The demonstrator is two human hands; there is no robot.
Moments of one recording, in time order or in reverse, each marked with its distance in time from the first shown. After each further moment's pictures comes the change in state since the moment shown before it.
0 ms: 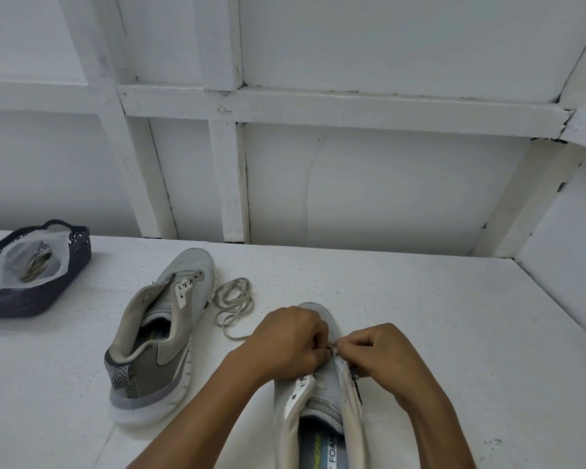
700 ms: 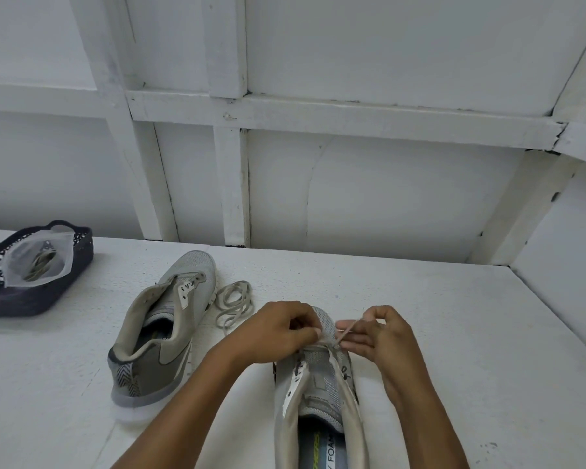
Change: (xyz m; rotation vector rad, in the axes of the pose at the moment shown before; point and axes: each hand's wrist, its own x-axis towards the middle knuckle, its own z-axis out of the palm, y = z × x) left_hand -0.007 -0.019 -0.012 -0.504 0.044 -0.126; right_hand 0.009 -0.006 0.005 0.551 0.250 0.020
